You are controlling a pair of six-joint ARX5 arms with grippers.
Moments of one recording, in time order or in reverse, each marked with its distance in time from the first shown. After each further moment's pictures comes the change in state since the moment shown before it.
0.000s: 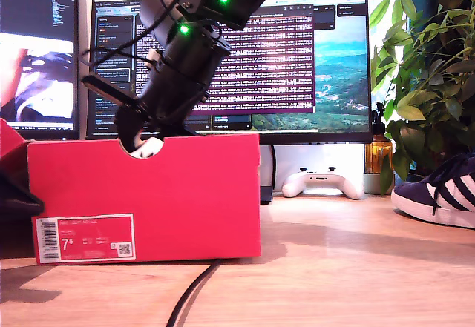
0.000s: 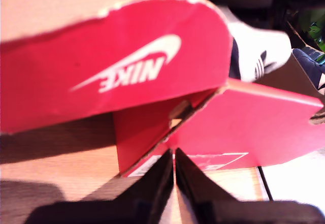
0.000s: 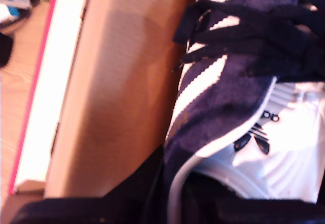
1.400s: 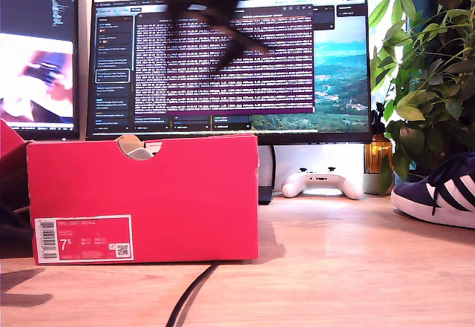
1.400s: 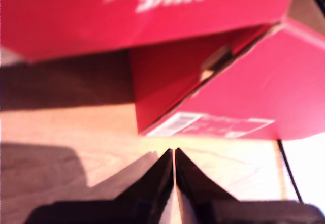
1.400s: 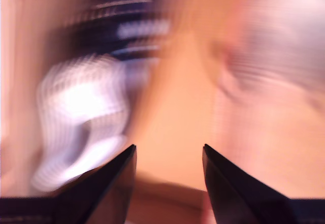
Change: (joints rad) left arm 0.000 0.000 0.000 -0.141 -0.003 0.000; right arm -0.264 0.000 0.558 -1.037 0.109 -0.058
